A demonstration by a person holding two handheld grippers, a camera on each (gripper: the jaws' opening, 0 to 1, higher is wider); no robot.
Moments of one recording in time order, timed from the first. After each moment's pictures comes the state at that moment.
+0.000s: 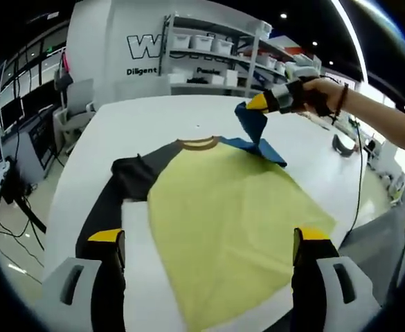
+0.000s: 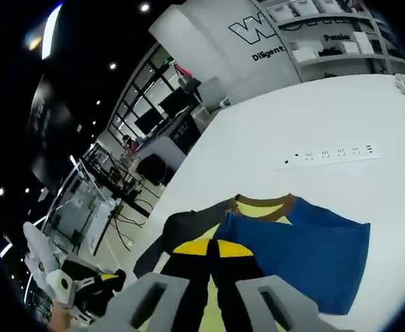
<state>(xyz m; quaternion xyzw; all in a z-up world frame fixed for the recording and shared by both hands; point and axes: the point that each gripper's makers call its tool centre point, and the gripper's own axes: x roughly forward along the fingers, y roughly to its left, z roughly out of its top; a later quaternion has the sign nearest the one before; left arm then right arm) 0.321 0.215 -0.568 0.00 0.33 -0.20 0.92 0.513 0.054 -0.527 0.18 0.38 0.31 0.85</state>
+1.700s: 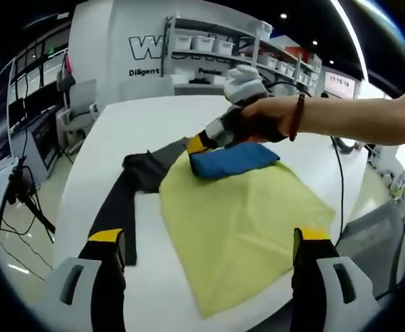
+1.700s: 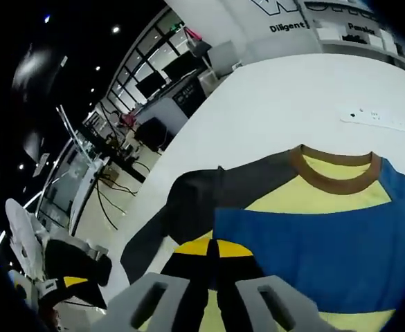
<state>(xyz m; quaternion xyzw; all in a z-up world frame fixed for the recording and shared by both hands) 0.304 0.239 -0.570 0.01 0.33 -0.20 0.92 0.491 0.192 -0.630 0.12 0.46 0.33 0.82</state>
